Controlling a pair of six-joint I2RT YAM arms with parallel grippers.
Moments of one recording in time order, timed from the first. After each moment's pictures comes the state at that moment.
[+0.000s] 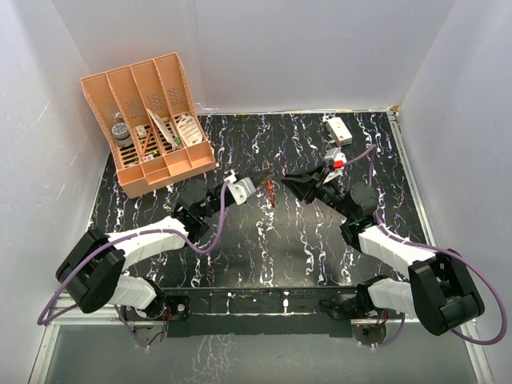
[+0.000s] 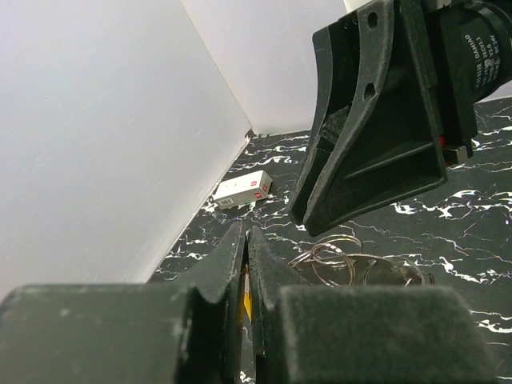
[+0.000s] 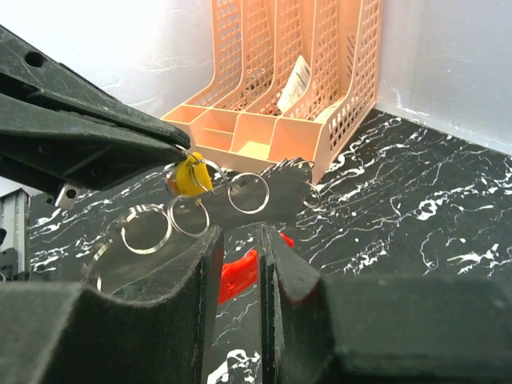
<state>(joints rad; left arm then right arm) -0.75 1.35 0.65 0.94 0.38 0.43 0.36 1.18 0.43 0.99 -0.58 0.31</state>
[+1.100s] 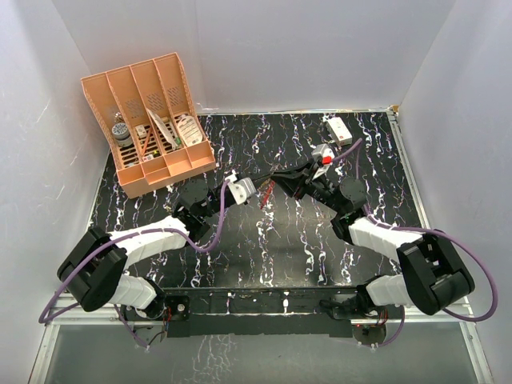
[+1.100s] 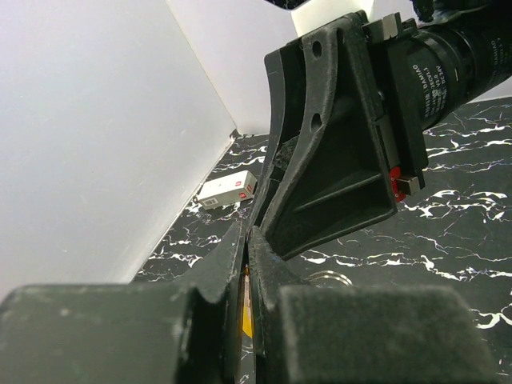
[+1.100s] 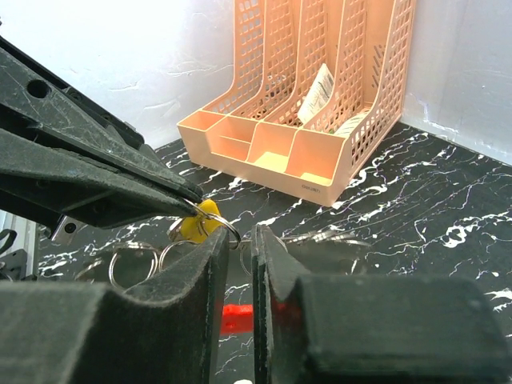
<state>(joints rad) -0.75 1.37 0.65 0.94 0.41 0.39 0.42 1.31 0.50 1.08 -0.58 0.32</state>
